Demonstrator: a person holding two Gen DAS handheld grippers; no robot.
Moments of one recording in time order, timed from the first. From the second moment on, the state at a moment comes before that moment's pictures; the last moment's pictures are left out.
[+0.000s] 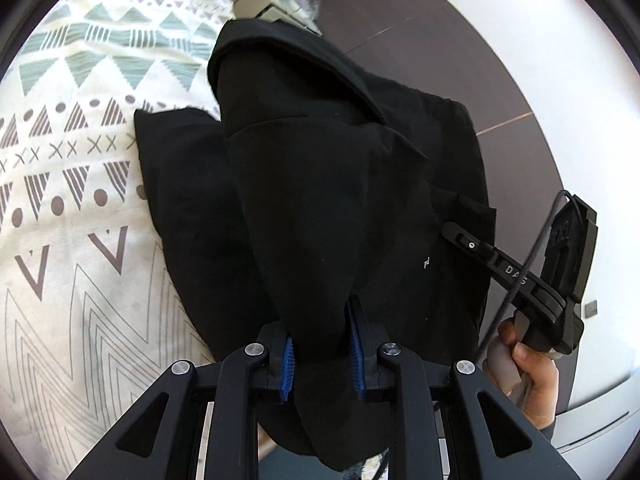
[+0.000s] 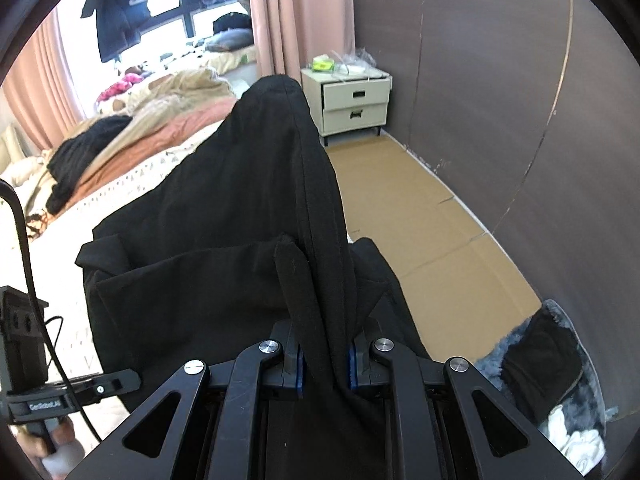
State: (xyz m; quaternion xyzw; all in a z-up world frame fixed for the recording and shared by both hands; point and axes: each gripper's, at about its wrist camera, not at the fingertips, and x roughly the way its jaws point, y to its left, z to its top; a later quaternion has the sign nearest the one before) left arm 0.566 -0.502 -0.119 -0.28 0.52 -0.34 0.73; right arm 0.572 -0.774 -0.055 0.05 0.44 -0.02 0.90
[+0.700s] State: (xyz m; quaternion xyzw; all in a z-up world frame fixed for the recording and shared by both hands) left arm 0.597 -0.500 -0.174 -0.28 0.55 -0.30 0.73; right arm 0.591 -0.821 -0.128 0.08 0.48 -0.11 0.87
